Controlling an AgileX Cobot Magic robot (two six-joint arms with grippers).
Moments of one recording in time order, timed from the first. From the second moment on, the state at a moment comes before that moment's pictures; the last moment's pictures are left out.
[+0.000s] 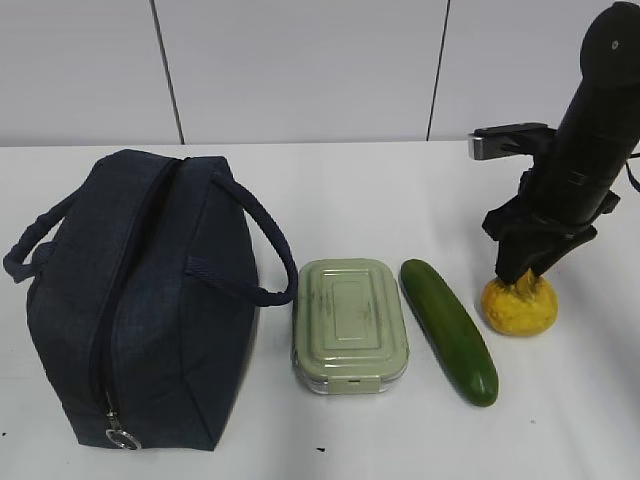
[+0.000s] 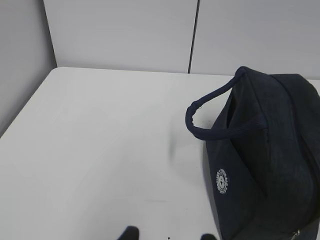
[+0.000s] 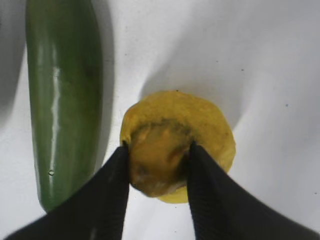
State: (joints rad) left arm 0.02 -0.02 -0.52 -0.04 1.11 0.04; right arm 0.07 1.94 -1.41 0.18 1.08 -0.37
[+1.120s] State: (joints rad) left arm 0.02 0.30 -0.54 -0.37 0.88 0.29; right arm 0.07 1.86 -1.50 0.20 1.19 -0.35
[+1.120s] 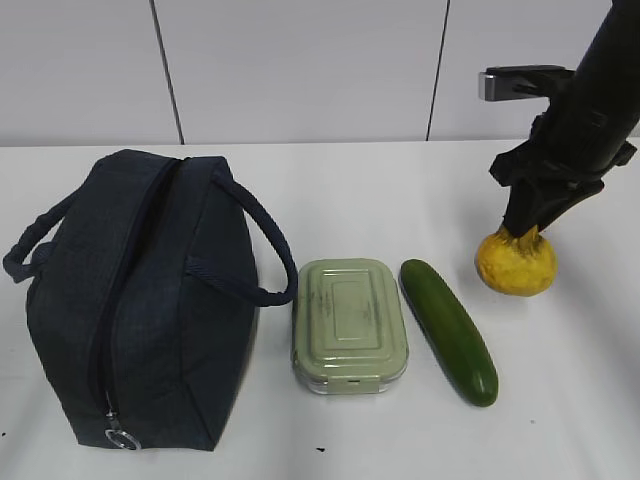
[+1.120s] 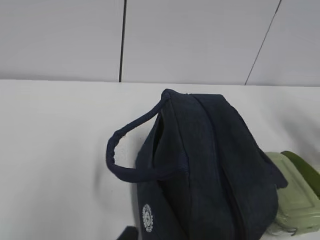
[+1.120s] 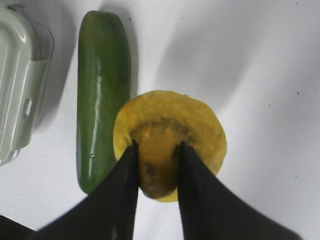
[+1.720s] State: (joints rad) left arm 0.00 0.82 -0.54 -0.80 0.76 0.68; right arm 0.07 1.83 -1.66 0.52 1.22 -0.43
